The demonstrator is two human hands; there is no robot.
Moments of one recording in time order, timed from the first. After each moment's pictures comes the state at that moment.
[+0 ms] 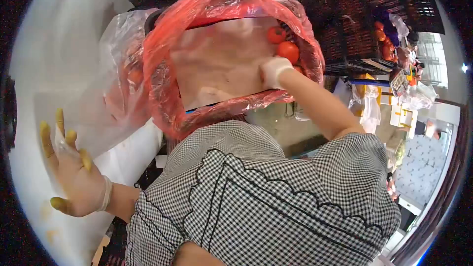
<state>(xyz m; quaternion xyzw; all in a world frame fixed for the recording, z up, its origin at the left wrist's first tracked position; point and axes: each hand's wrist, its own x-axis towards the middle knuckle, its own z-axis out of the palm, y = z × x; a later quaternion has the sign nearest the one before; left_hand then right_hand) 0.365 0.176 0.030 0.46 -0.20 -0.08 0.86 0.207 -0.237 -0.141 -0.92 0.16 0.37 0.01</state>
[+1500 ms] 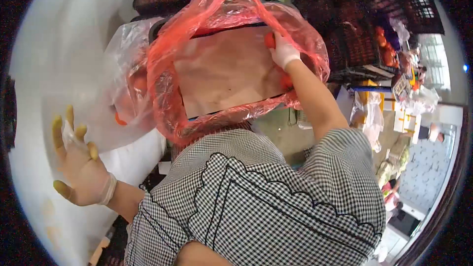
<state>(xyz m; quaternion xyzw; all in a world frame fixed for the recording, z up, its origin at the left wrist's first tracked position) 0.371 0.169 0.020 0.42 -0.20 -0.10 0.88 0.234 -0.315 -0.179 -0.92 0.37 0.08 0.06</state>
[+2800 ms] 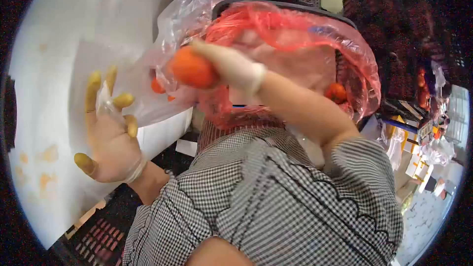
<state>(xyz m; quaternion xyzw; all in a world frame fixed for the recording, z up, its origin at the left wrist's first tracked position) 0.355 0.179 0.022 0.47 -0.19 -0.09 0.86 0.354 -0.053 -0.056 -0.44 0.12 0.21 0.87</state>
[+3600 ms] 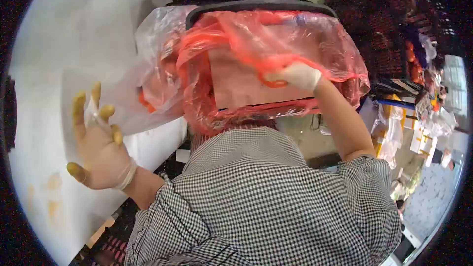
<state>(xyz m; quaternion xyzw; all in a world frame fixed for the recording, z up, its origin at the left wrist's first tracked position) 0.367 0.165 0.023 0.43 -0.20 -0.10 0.87 0.247 -0.213 -0.103 -0.74 0.15 0.19 0.63</state>
